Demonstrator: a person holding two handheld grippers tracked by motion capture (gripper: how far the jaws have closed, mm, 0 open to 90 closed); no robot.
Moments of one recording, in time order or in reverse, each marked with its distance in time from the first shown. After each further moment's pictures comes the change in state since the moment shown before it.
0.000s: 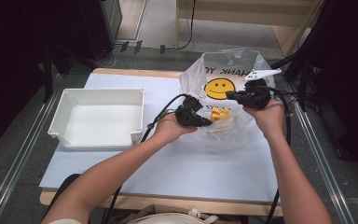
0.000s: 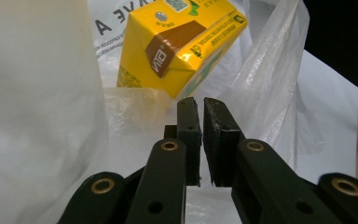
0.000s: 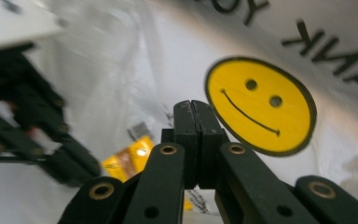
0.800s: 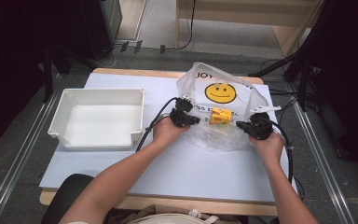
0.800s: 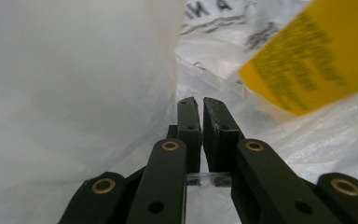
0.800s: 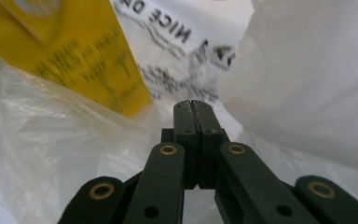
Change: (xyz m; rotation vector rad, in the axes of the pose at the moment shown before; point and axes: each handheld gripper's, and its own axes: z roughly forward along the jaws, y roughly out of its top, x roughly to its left) left arm 0.051 -0.027 0.031 0.002 0.209 -0.157; right arm -0.011 -0.120 0.026 0.107 -0.116 0.195
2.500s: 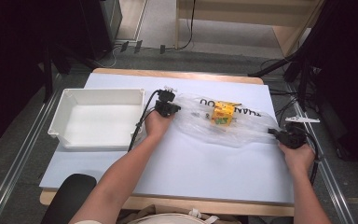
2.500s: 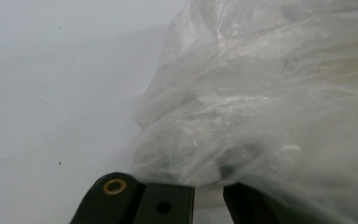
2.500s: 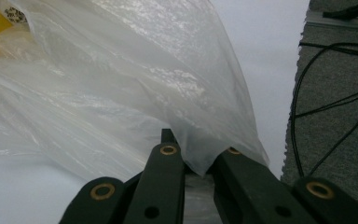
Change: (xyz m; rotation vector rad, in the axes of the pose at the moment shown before) left arm 0.064 -0.003 -0.010 -0.124 0.200 -0.143; right arm -0.088 -0.065 -0.041 -0.031 -0.128 0.196
